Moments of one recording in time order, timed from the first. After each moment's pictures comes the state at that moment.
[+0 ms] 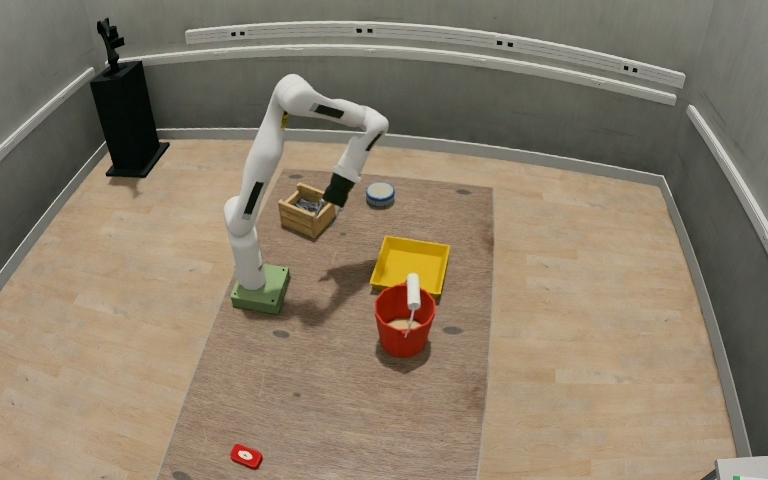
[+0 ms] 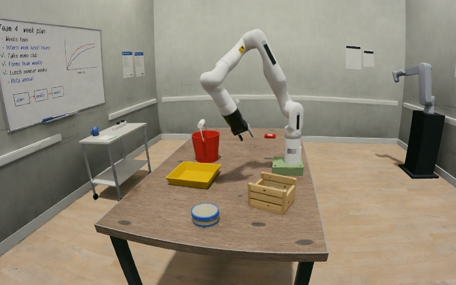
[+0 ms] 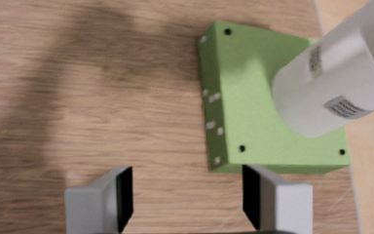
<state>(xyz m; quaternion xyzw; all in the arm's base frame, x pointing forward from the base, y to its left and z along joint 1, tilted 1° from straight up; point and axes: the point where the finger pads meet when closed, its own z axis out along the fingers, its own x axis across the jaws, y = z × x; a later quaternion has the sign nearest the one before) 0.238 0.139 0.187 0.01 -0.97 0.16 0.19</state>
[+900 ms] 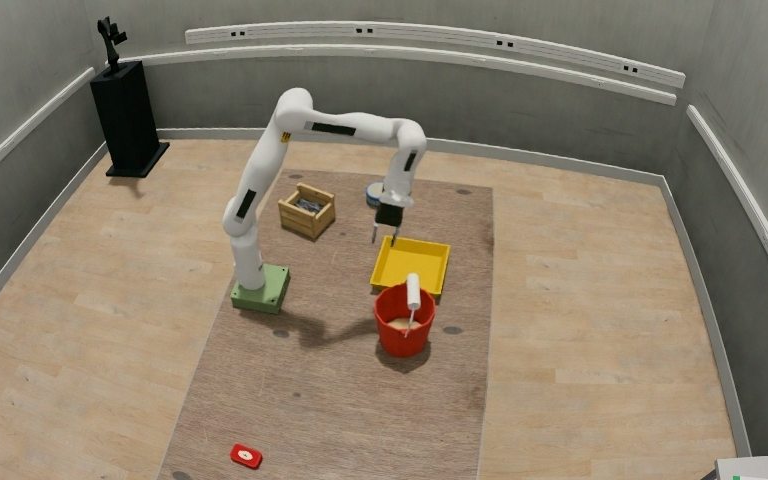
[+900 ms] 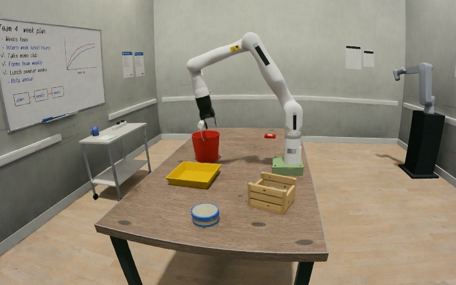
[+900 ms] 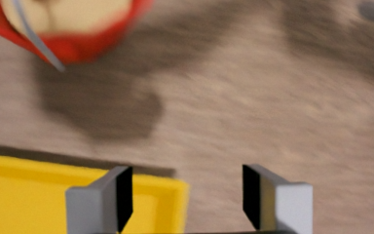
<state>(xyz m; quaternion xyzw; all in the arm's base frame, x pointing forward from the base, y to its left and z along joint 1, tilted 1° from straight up) 0.434 0.037 0.219 0.04 -0.99 0.03 0.09</state>
